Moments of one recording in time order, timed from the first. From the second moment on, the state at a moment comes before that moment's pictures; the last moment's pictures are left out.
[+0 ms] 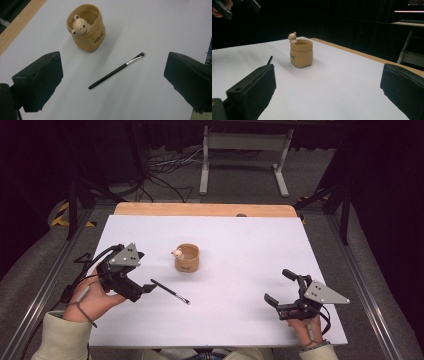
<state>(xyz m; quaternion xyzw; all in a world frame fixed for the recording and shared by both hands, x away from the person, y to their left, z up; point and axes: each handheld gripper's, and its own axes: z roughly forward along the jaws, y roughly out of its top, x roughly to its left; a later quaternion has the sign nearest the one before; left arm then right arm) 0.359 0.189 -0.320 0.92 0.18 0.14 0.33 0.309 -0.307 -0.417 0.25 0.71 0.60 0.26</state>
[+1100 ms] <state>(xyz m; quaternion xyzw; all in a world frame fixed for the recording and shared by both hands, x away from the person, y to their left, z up) 0.407 0.149 -0.332 0.97 0.16 0.11 0.13 0.308 -0.309 -0.419 0.26 0.71 0.60 0.26</state>
